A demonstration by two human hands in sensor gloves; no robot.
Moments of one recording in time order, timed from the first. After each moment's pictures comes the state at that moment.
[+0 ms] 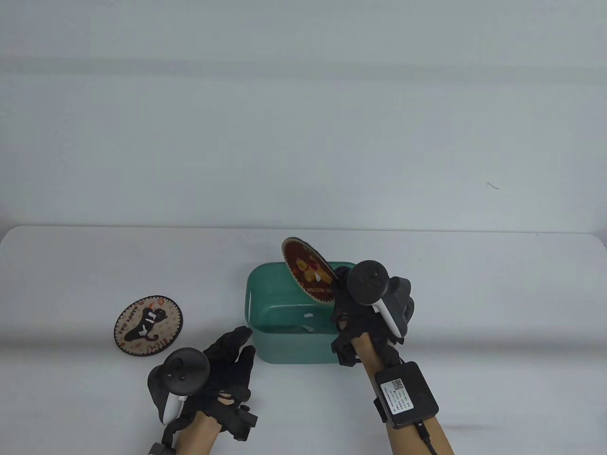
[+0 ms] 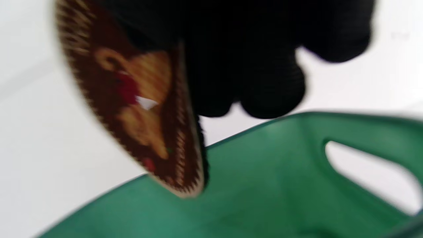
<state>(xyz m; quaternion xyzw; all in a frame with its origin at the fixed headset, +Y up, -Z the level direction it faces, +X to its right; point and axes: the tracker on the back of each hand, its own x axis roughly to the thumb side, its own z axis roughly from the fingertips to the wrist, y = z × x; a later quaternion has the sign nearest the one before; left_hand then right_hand) -0.195 -0.699 -0.331 0.10 -0.08 0.44 0.89 0.099 -0.607 -0.427 -0.01 -0.09 0.97 0.22</state>
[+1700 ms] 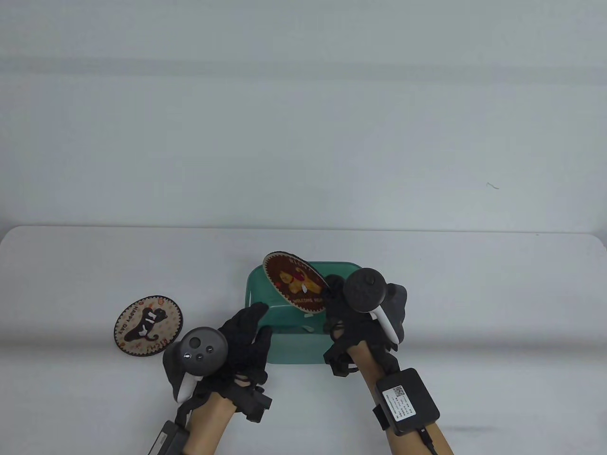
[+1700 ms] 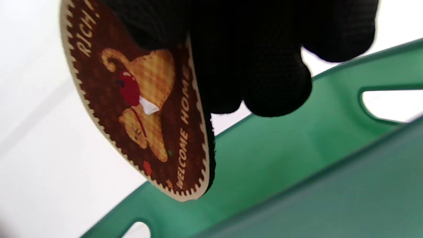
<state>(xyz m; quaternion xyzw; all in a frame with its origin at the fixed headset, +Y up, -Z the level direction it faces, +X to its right) -0.156 -0.646 -0.354 0.12 -0.12 0.40 0.90 0.089 -0.627 -0.424 0.04 -0.05 0.94 0.33</state>
